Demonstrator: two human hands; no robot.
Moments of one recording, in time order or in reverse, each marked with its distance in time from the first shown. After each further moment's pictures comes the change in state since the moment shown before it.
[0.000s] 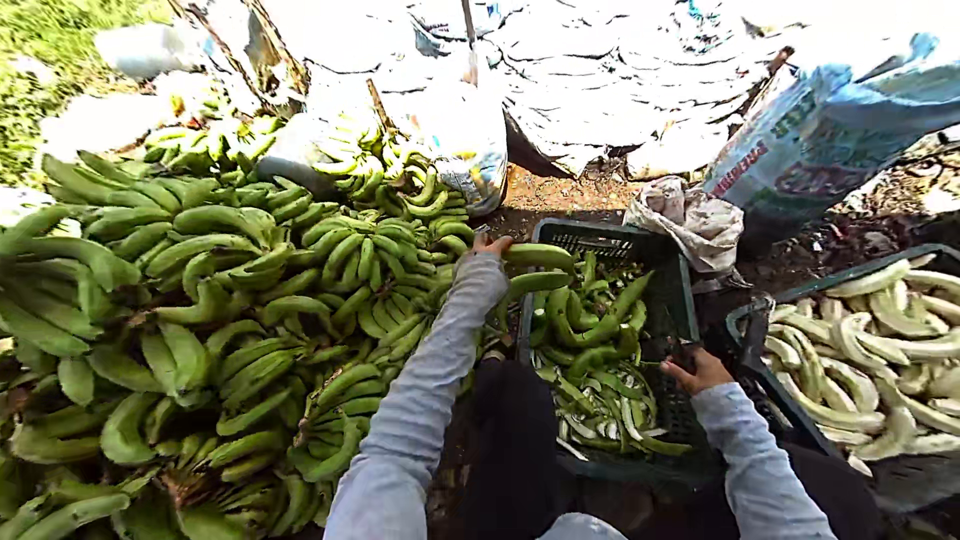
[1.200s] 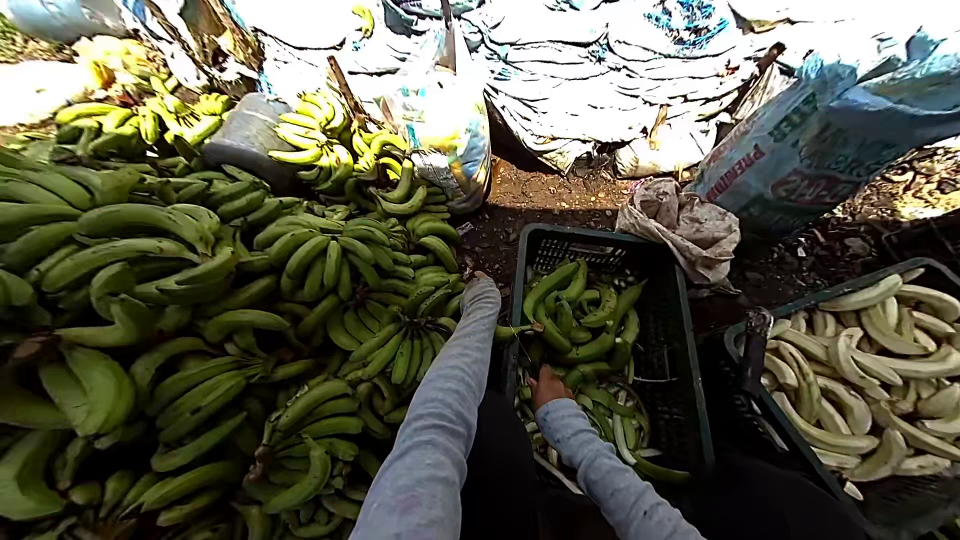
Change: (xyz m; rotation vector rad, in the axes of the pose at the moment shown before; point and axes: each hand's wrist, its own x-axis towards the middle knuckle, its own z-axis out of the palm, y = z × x) left_hand 0.068 -0.014 0.071 0.036 -0.230 -0.543; right_hand 0.033 -0.141 0.177 -0.438 -0.452 0.422
